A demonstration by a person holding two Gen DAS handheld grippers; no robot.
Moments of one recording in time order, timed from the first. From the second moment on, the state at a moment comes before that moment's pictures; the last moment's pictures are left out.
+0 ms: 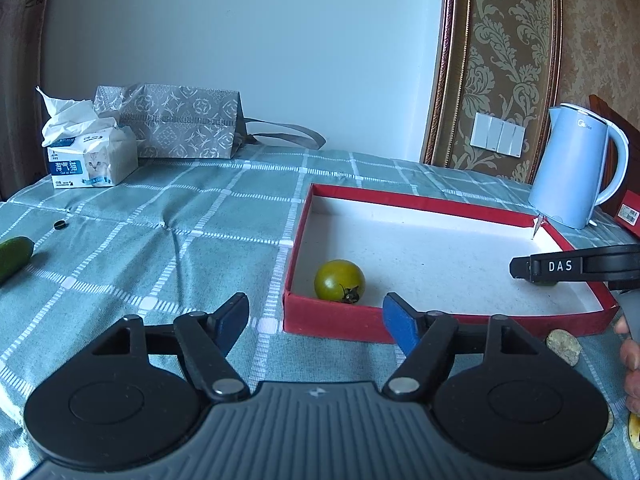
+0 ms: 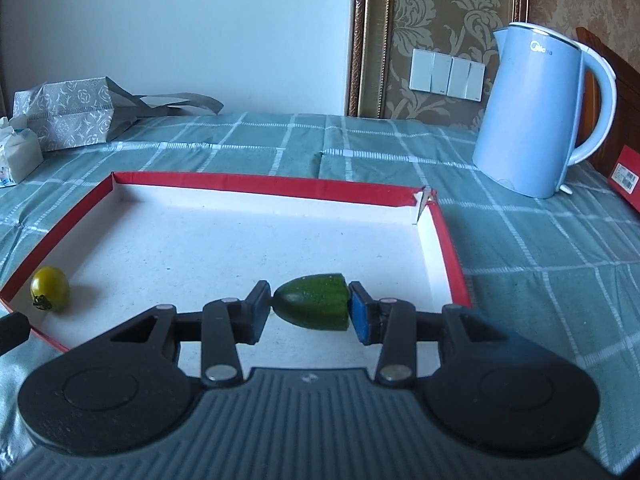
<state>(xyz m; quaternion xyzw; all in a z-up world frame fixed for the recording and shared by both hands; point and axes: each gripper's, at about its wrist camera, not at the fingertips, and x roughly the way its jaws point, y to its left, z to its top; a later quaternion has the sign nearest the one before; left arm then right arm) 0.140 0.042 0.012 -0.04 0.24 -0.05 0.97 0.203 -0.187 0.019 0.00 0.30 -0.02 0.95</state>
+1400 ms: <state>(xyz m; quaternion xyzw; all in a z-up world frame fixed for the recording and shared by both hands) 0.088 -0.001 0.017 0.06 0.24 -0.09 0.96 -0.031 -0.258 0.013 0.04 0.21 -0.08 0.97</state>
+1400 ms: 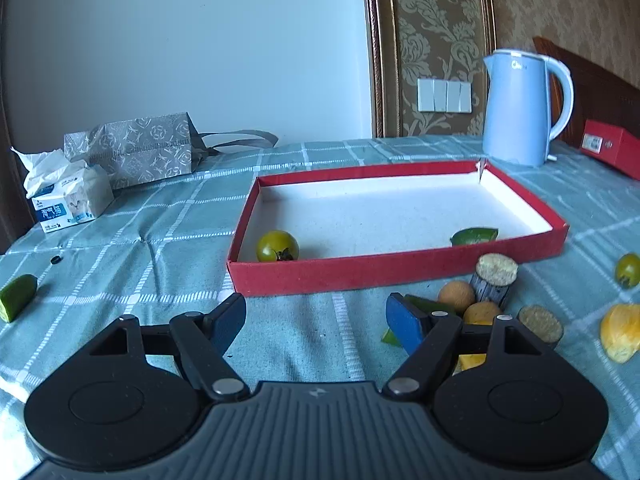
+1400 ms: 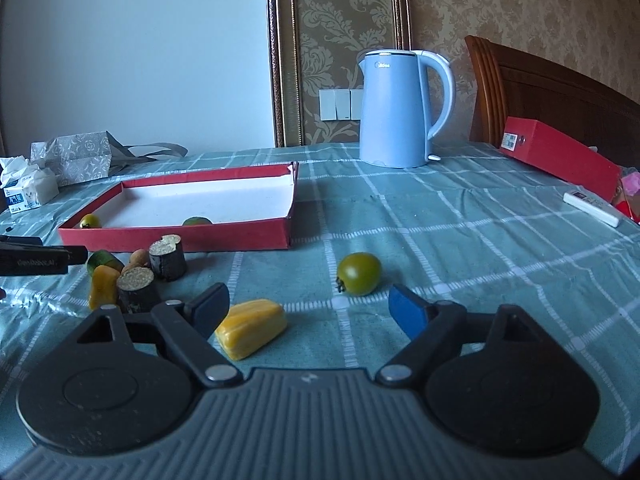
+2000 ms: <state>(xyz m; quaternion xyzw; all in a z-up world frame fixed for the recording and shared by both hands) 0.086 -0.017 0.015 0.09 0.24 -0.17 0.95 -0.028 -0.255 0.011 0.05 0.21 -0.06 0.97</state>
